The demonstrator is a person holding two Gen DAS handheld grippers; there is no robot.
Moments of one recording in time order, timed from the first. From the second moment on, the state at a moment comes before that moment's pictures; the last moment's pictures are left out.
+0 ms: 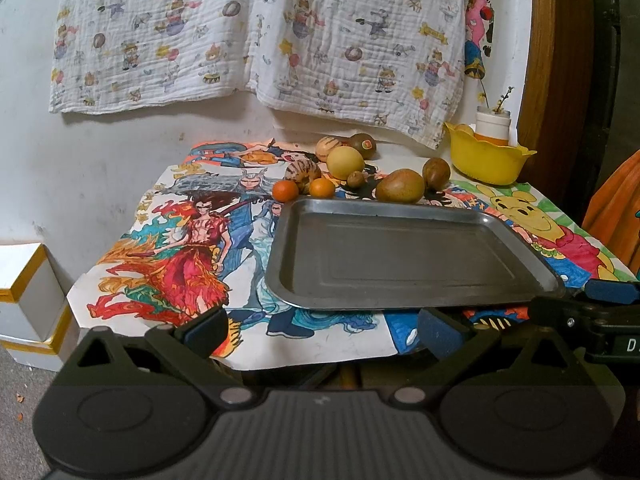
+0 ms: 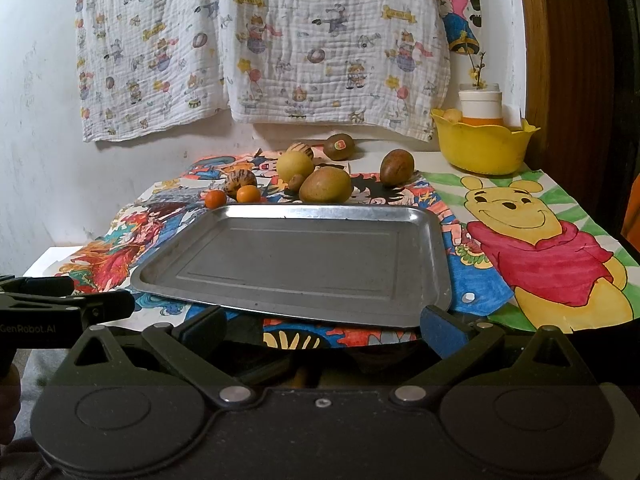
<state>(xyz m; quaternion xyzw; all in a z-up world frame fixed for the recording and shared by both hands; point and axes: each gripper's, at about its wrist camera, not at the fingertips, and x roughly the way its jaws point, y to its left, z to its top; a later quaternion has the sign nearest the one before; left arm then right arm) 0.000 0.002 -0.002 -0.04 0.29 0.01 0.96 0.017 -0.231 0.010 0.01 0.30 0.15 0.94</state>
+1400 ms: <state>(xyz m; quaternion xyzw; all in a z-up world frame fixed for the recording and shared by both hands) 0.010 0.006 -0.012 -0.05 0.31 0.00 0.95 0.025 -0.228 0.005 0.00 0.31 0.15 0.94</state>
